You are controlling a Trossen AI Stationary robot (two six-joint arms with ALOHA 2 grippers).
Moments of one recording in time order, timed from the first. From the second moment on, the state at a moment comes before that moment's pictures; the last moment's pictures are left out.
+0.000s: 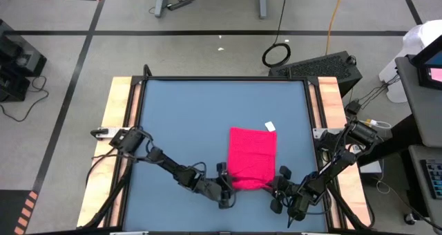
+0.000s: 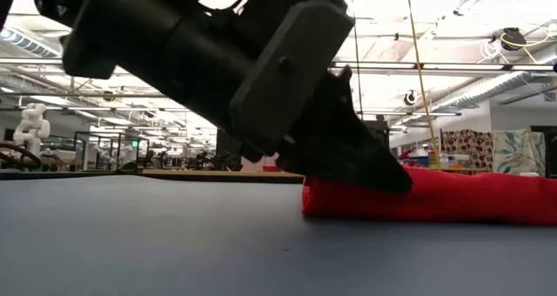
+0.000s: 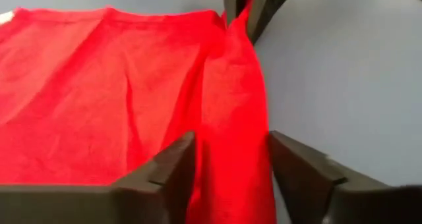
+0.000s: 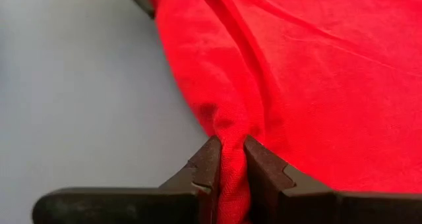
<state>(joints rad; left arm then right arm) -0.47 2.18 1.18 0.46 -0.46 -0.23 0.96 1.79 0.67 -0.02 0.77 1.27</state>
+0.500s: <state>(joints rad) -0.38 2.17 1.18 0.36 -0.14 -0.62 1.00 1.64 0.67 -0.06 0.73 0.84</state>
